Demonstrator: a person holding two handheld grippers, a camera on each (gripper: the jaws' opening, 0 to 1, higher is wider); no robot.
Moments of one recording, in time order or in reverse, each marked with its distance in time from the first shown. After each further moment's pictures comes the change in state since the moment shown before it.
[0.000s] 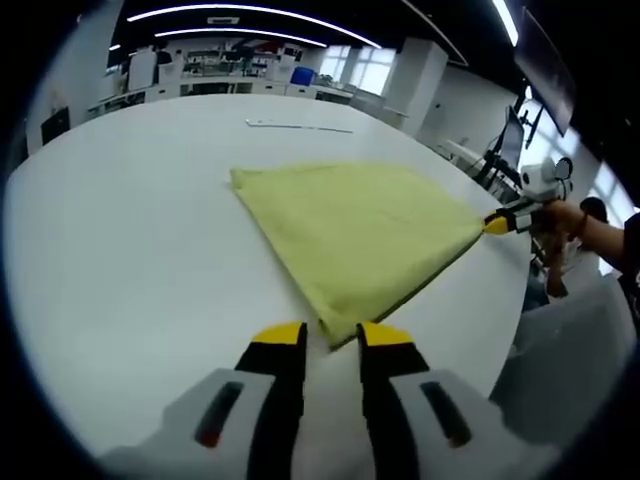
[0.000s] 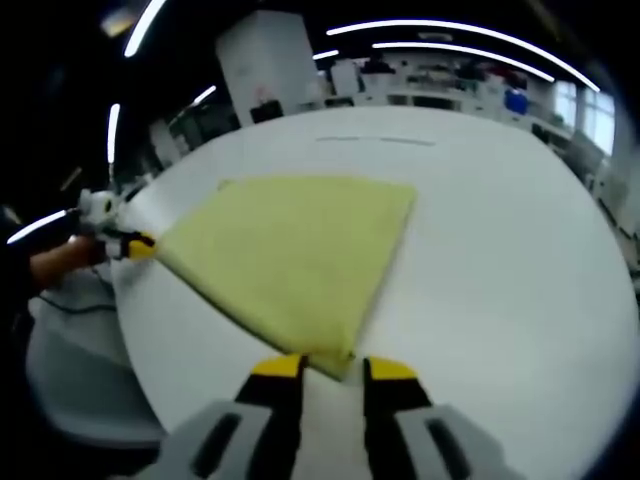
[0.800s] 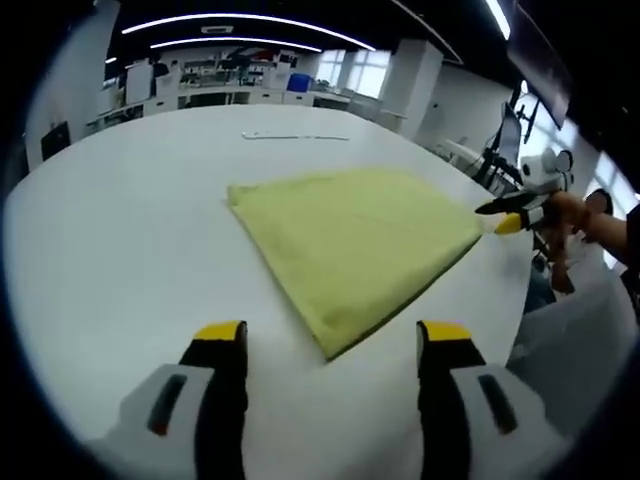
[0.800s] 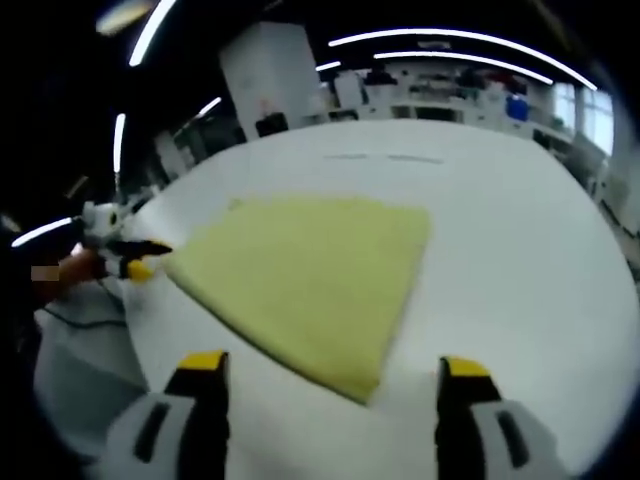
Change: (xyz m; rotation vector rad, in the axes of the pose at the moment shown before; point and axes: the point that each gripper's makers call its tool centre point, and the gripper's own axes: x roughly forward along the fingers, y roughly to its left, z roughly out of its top) left arm -0.004 -0.008 0.015 0.064 -0.034 0.028; right arm -0.002 0.021 0.026 0.025 -0.081 0.045
